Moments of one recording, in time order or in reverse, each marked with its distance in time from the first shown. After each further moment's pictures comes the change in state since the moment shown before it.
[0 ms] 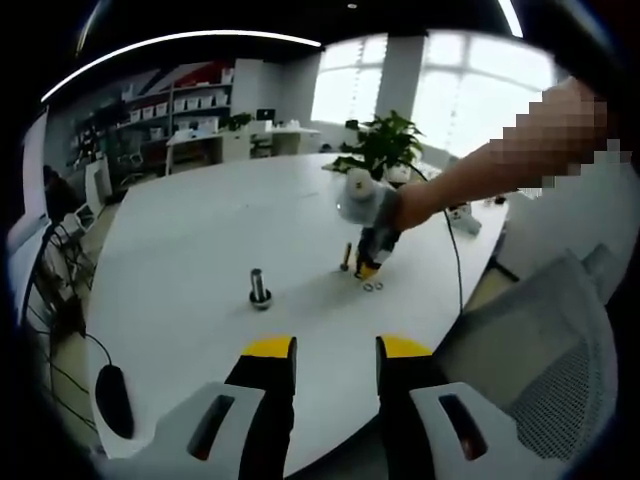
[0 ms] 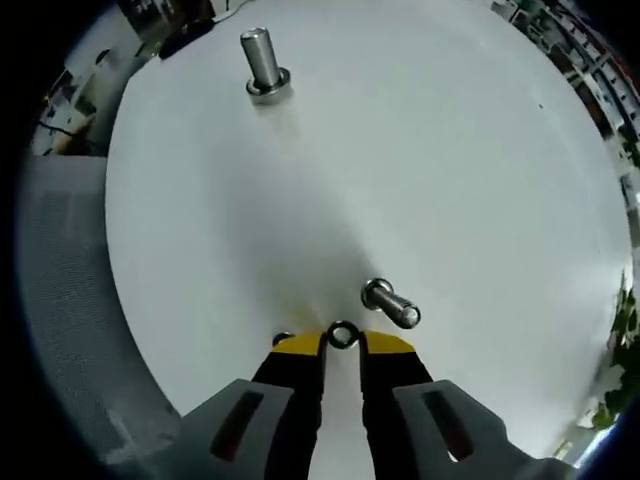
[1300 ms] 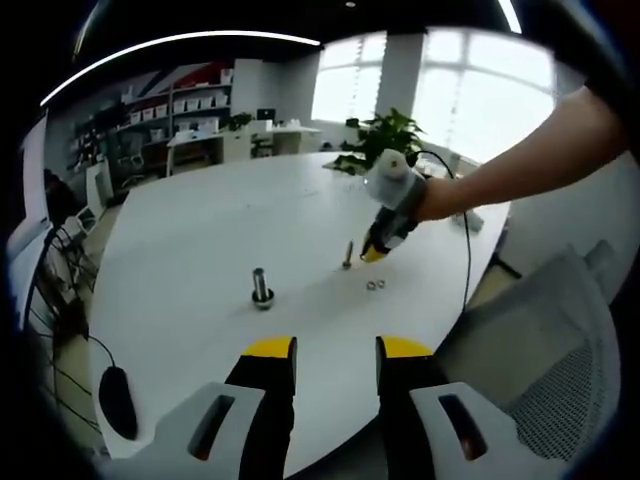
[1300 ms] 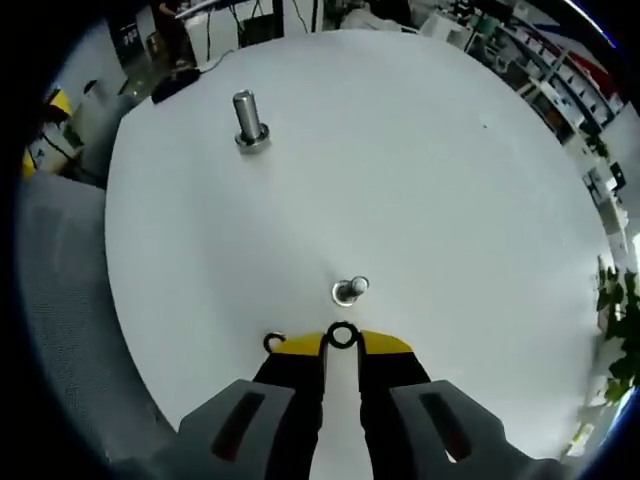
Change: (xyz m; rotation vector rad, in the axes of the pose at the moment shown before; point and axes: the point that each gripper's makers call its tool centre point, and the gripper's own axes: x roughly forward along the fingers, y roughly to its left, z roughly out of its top) left arm 0.000 0.001 -0.001 0.014 0.008 0.009; right arm -0.039 -0.015 0.004 0.046 -0.236 -0.127
